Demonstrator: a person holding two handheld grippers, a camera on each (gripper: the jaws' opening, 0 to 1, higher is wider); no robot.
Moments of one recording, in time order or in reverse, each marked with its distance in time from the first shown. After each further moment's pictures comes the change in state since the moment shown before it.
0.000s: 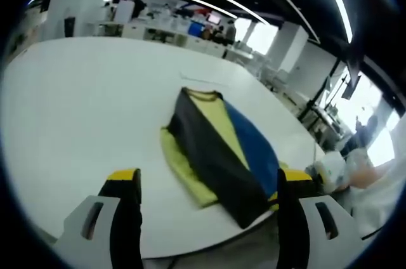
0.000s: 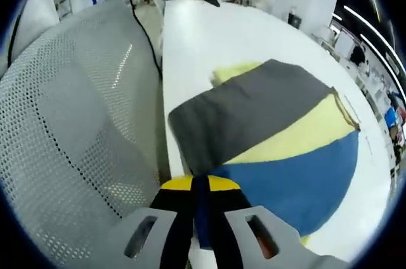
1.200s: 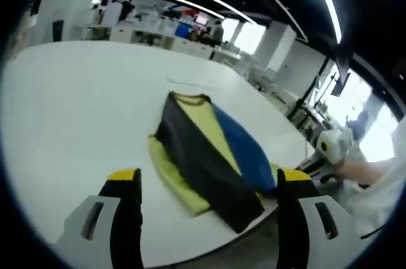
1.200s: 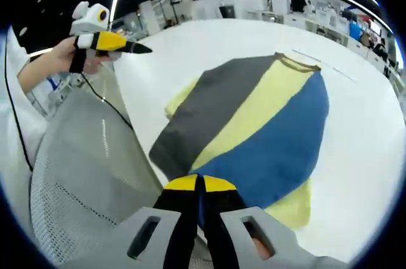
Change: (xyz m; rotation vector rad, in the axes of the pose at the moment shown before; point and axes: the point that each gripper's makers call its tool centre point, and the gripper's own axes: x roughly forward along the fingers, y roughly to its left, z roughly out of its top) left arm 0.004 -0.022 0.013 0.041 -0.013 -0.090; right arm -0.062 -0.038 0.005 0.606 -0.178 -0.069
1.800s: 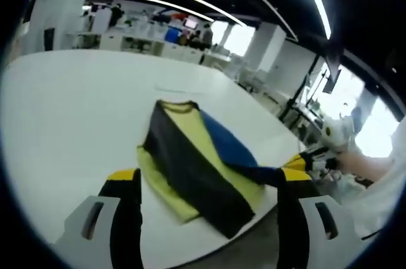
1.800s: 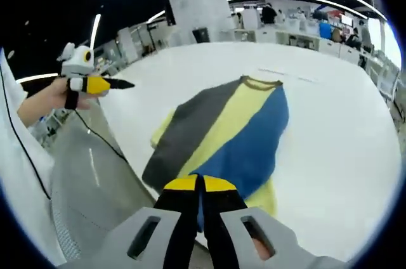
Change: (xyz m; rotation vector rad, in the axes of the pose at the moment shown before) left arm 0.004 -0.021 0.012 0.036 -0.018 -0.039; right arm -0.059 -0.037 0.028 0.185 -0.201 -0.114
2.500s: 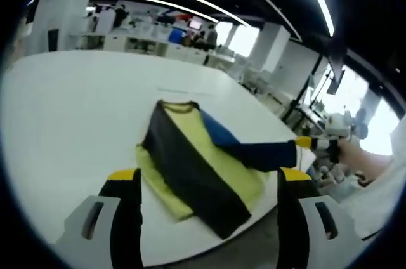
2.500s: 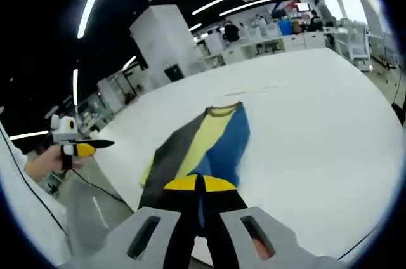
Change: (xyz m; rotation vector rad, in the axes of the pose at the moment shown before) left arm -0.003 -0.008 -0.001 -0.001 -0.003 0.032; right arm -0.049 -0.063 0.027 0.202 -0.192 -0.074
